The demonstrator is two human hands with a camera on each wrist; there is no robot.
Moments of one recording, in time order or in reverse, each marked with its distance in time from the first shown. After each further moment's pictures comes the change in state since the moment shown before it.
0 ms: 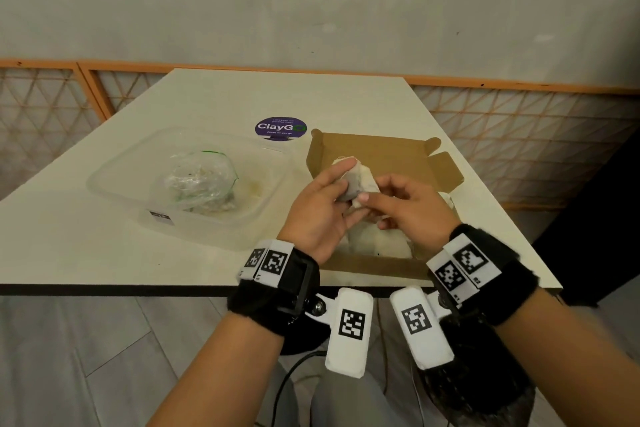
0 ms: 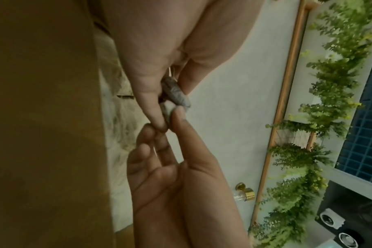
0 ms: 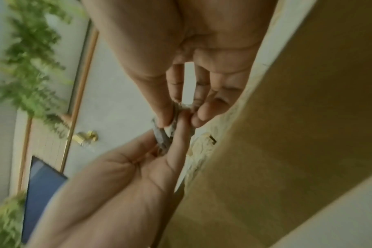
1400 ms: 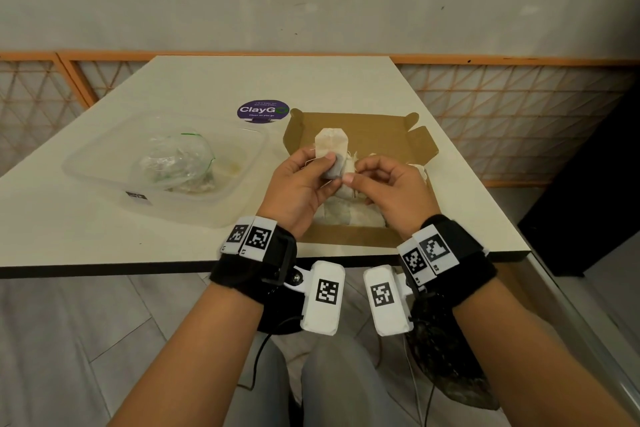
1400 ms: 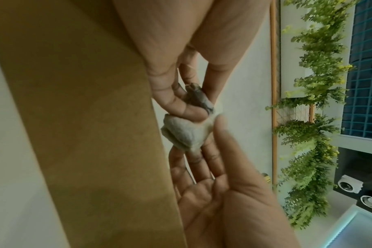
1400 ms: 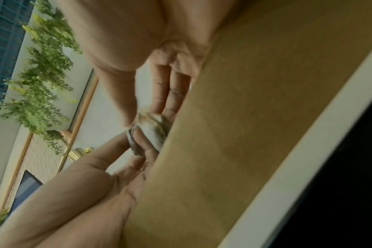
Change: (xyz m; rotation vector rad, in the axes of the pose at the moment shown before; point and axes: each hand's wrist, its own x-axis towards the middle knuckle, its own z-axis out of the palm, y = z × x) left_hand -0.002 -0.012 0.004 0.123 0.042 0.146; right_hand -0.014 0.019 -0.011 0.057 0.101 -0.178
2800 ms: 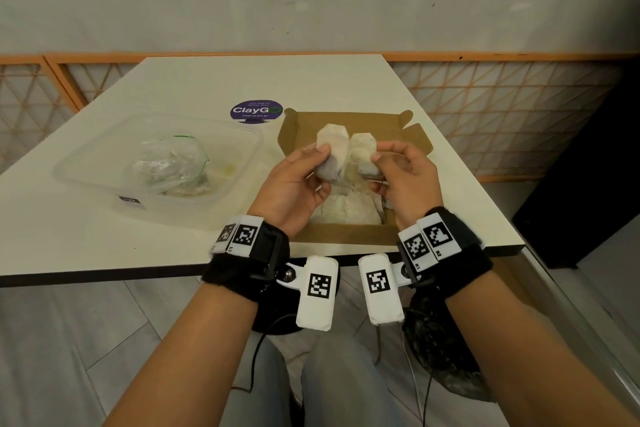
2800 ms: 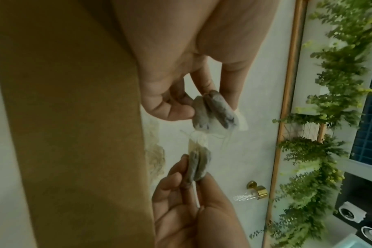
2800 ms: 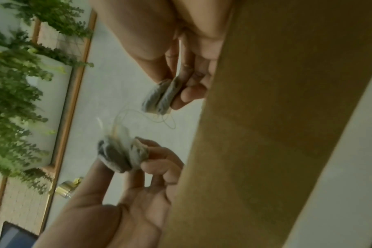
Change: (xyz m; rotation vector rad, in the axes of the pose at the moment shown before) left_hand 0.003 0.004 -0.004 -0.007 -0.056 -0.115; right_hand 0.010 0.002 -0.004 0.221 0.319 0.070
